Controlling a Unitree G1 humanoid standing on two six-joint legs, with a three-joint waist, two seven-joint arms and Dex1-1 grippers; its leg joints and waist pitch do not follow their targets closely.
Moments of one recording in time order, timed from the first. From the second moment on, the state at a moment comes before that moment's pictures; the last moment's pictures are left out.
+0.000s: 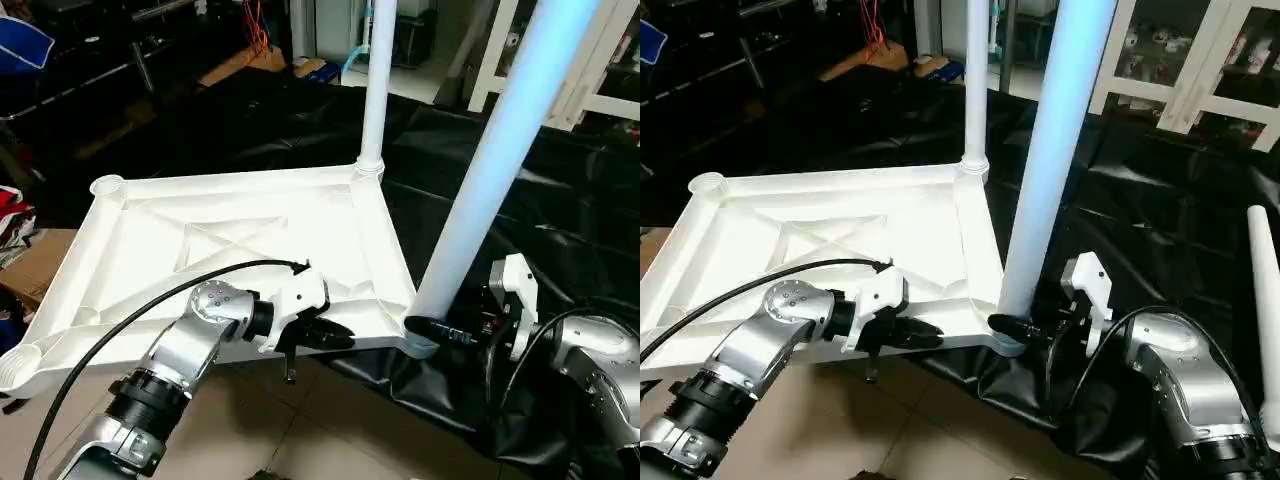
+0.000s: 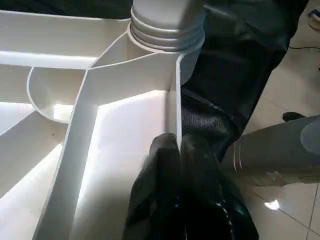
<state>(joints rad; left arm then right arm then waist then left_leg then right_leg) -0.44 0.31 -0.35 0.33 -0.06 0.19 -1.22 -0.16 -0.56 0.04 0.12 0.45 0.21 1.10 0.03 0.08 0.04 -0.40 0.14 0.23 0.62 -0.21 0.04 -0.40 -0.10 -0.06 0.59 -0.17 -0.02</state>
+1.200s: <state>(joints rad) -0.68 -0.08 -0.25 0.67 0.03 0.39 -0.56 -0.46 -0.10 -0.03 0.44 0.06 0.17 0.01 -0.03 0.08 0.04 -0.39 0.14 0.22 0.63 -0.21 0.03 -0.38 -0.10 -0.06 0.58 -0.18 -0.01</state>
